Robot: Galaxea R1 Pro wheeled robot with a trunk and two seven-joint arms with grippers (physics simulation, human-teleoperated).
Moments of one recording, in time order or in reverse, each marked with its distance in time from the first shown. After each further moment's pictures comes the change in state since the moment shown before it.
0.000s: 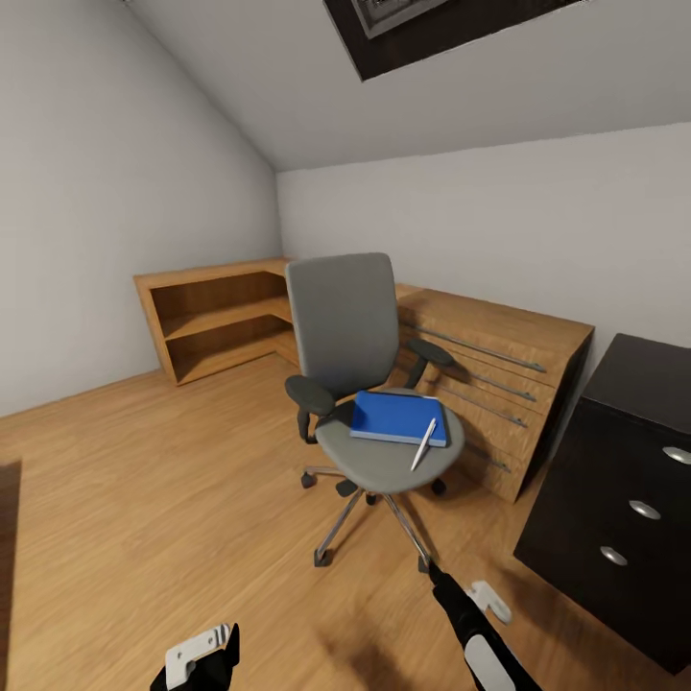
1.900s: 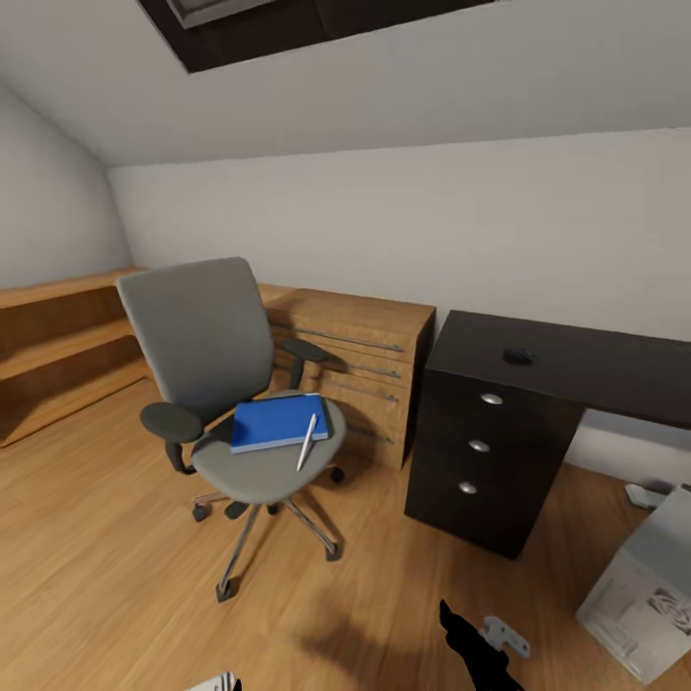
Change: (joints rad) left arm 0.000 0.002 -0.016 0.180 -0.002 0.000 0.001; right arm 0.007 -0.050 0.012 0.227 0.176 -0.207 0.097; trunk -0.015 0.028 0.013
